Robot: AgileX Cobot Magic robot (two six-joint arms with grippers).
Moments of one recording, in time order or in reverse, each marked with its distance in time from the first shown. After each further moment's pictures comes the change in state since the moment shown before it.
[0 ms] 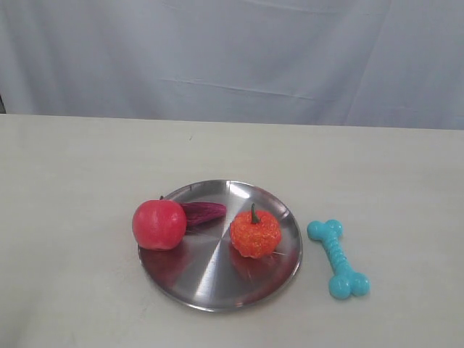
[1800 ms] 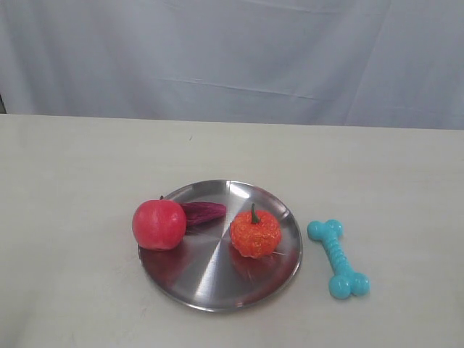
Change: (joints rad) left arm 0.000 0.000 0.000 0.000 0.000 0.000; right arm -0.042 -0.180 0.485 -0.096 -0.332 -0.296
